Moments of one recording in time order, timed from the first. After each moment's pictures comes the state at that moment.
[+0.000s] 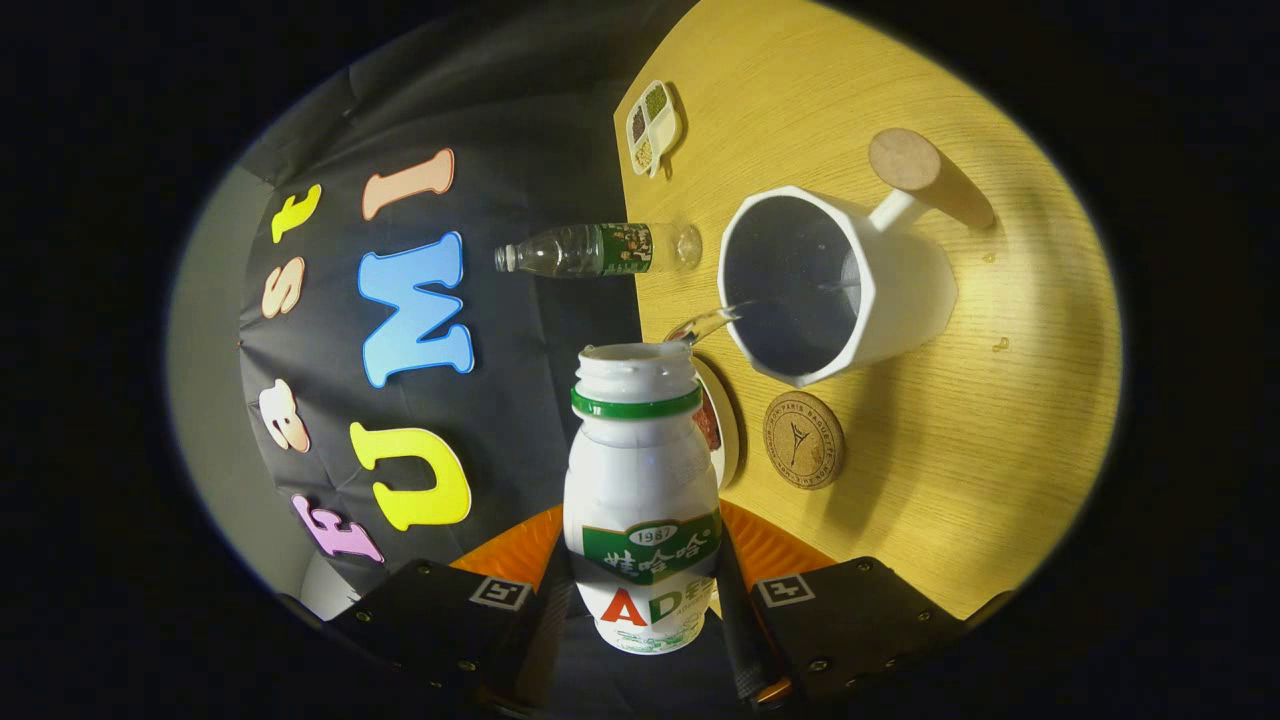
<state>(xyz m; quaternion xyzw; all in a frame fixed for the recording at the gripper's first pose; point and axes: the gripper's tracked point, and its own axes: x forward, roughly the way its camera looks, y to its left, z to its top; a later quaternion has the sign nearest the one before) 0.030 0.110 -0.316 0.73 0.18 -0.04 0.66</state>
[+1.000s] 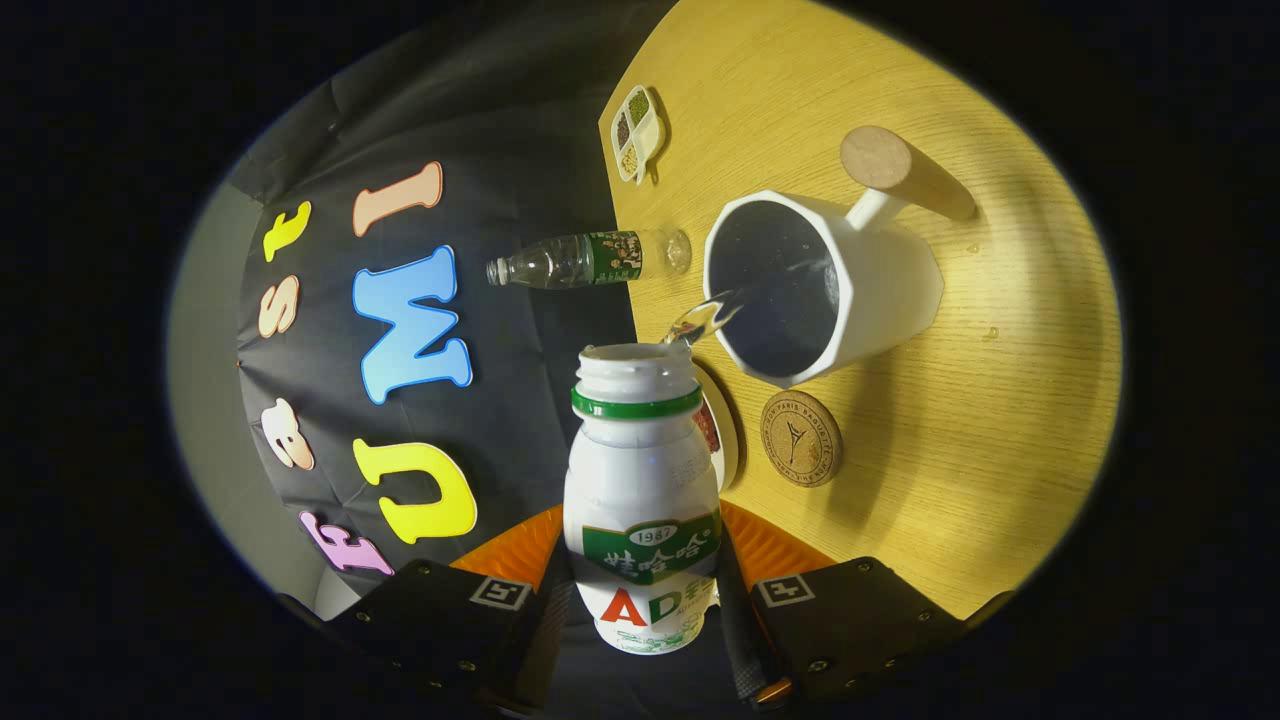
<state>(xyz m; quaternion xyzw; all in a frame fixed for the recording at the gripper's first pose) 0.031 0.107 -0.317 0.75 0.18 -0.06 0.64</state>
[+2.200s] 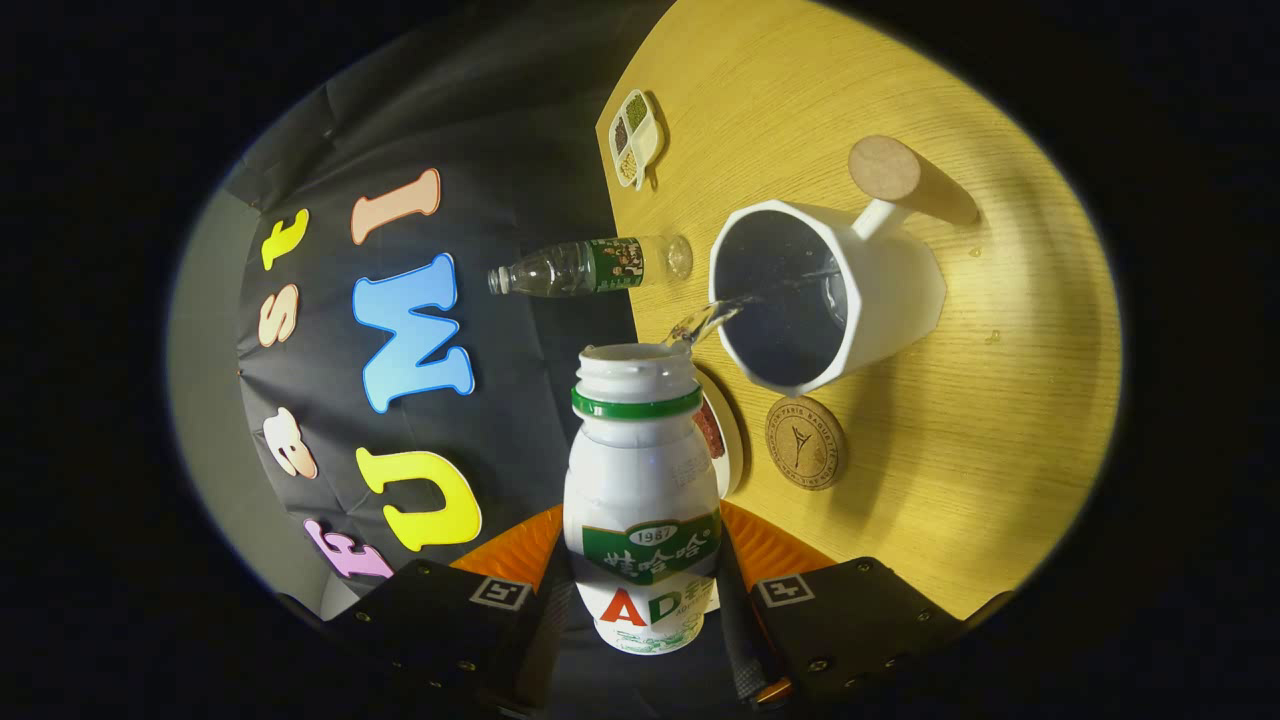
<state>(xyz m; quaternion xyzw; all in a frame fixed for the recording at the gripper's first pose) 0.034 0.101 -0.311 0.75 0.17 -0.06 0.63</state>
